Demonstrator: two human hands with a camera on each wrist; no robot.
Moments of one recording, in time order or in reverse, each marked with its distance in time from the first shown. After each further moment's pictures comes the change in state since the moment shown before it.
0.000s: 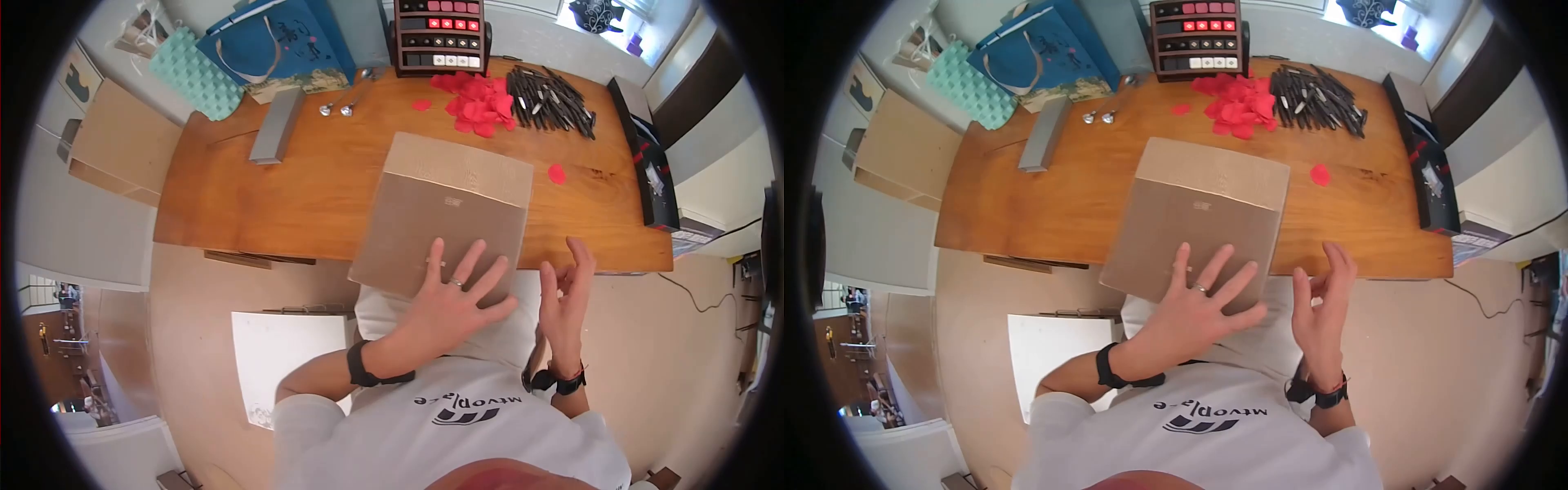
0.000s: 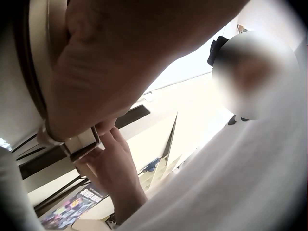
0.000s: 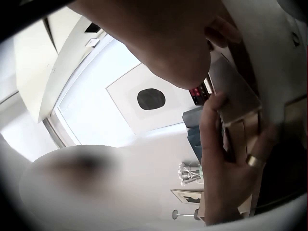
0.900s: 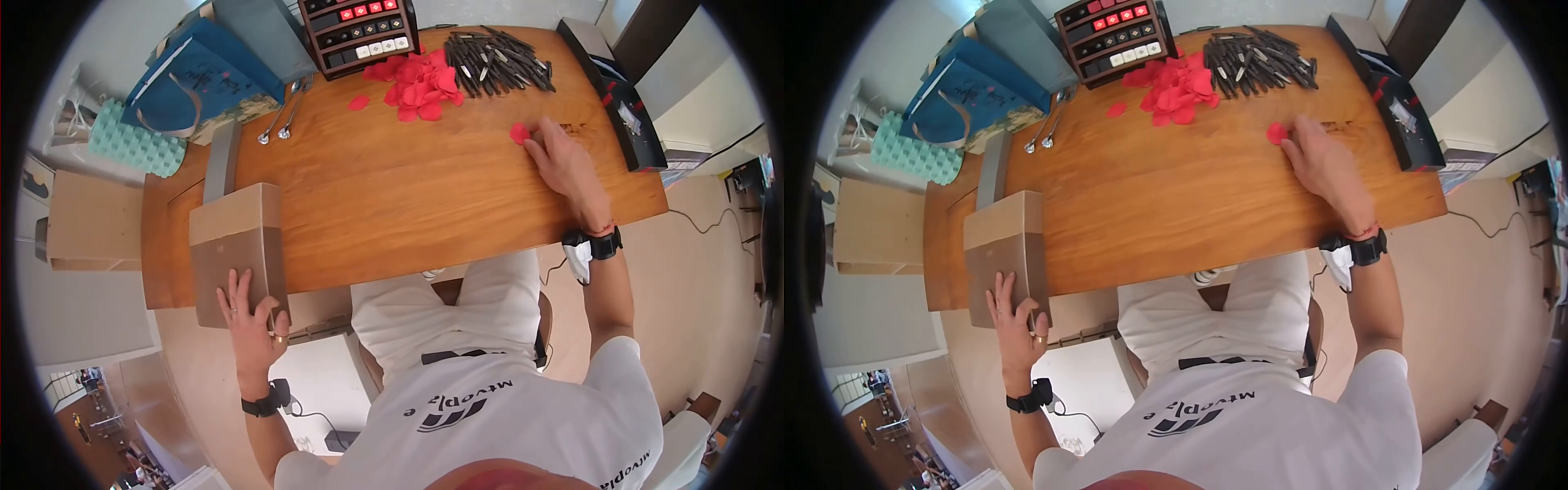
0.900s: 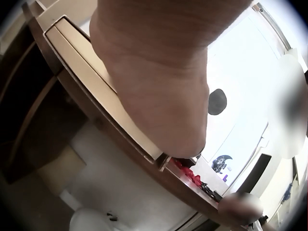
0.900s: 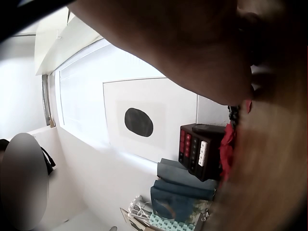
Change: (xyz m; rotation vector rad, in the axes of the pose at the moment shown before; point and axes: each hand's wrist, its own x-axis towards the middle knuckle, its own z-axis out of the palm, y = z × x) left_hand -0.180 -0.157 -0.063 0.167 -0.015 -0.507; right_hand 0.176 0.062 -0.013 -0.585 -0.250 -0.200
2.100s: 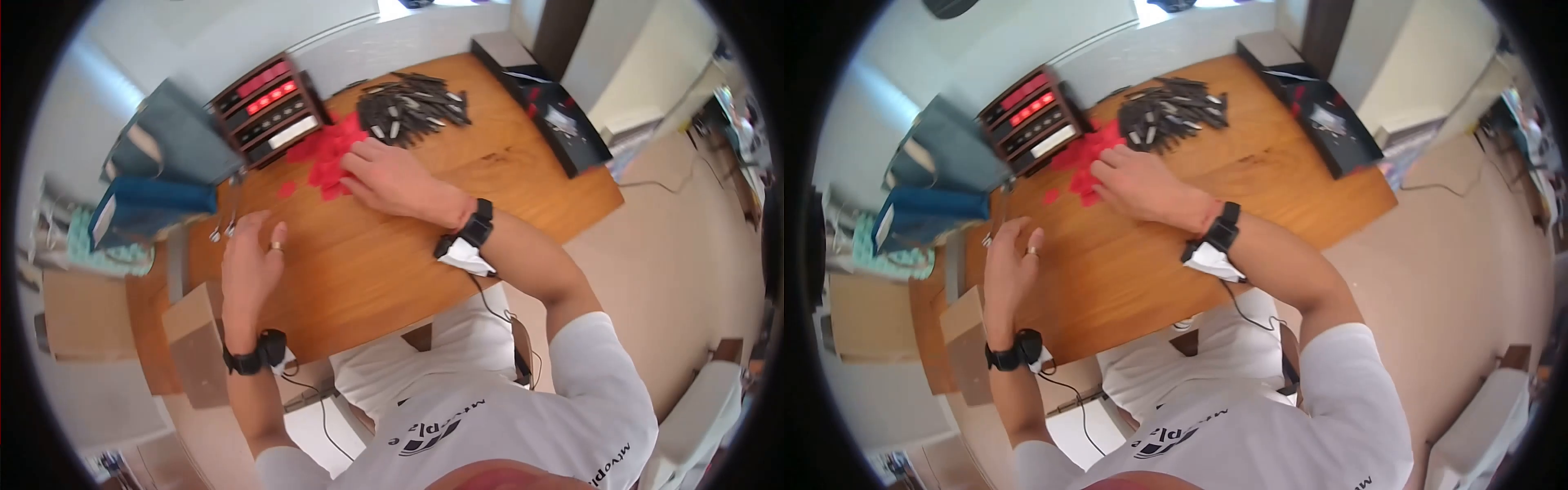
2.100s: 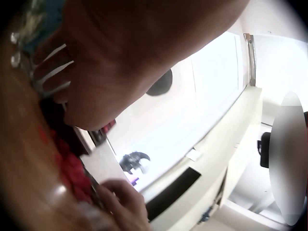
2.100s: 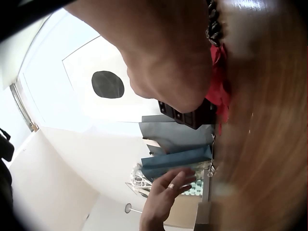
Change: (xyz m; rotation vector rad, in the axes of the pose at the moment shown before) left_hand 0.279 0.094 0.012 -0.200 0.065 -0.043; right_hand 0.102 -0.067 0.057 0.158 0.237 -0.518
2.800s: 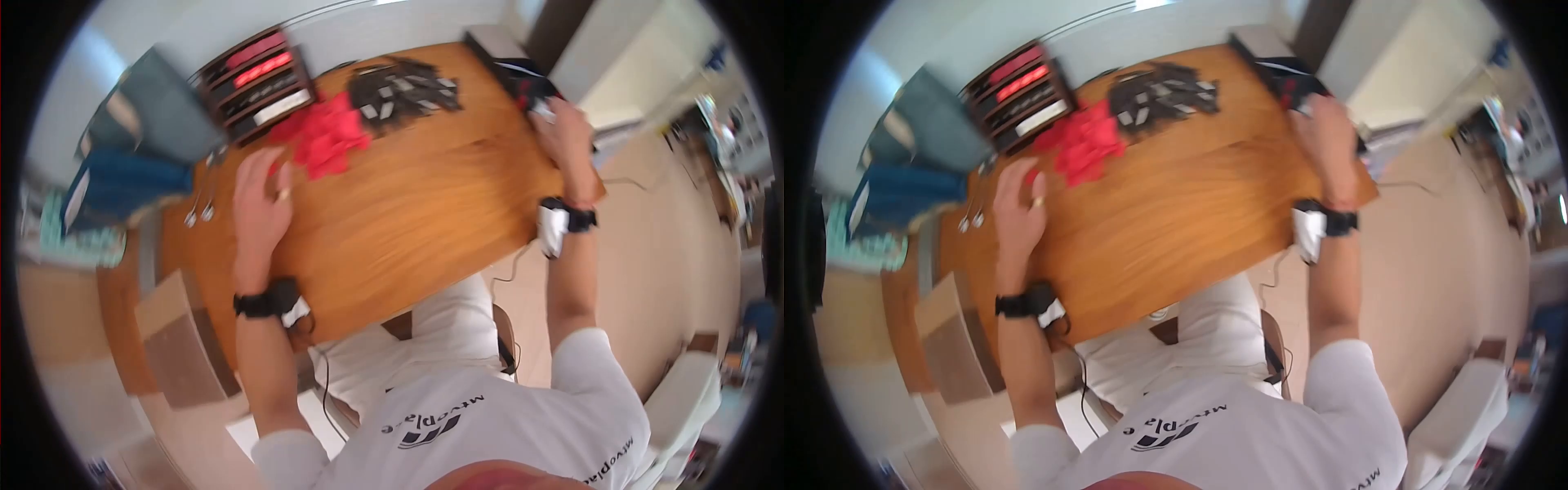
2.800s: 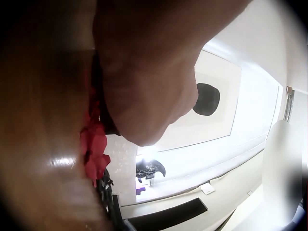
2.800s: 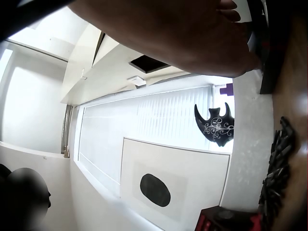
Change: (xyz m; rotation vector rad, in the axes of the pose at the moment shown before) left_hand 0.041 0.003 0.075 -0.371 0.438 0.371; right_hand -0.133 0.105 -0.199 -0.815 0.069 0.701
